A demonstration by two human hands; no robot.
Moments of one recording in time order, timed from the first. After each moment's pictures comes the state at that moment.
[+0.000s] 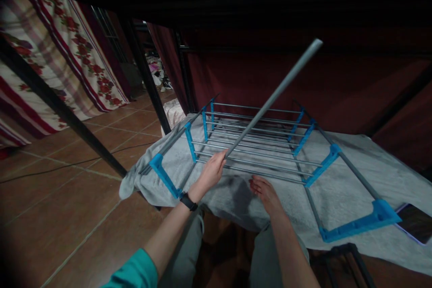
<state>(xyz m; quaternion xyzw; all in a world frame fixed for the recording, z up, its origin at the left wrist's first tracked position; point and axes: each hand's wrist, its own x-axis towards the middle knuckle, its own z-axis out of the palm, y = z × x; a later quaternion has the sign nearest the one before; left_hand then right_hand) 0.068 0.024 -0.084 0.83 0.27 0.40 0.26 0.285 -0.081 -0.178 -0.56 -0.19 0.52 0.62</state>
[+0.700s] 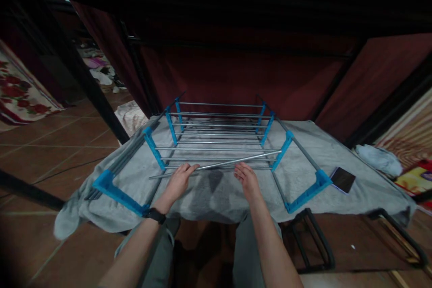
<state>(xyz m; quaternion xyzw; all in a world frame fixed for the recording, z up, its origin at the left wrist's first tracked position) 0.048 0.050 -0.134 0.93 0.34 0.15 0.05 0.302 -0.087 -0.152 -0.47 -0.13 0.43 0.76</state>
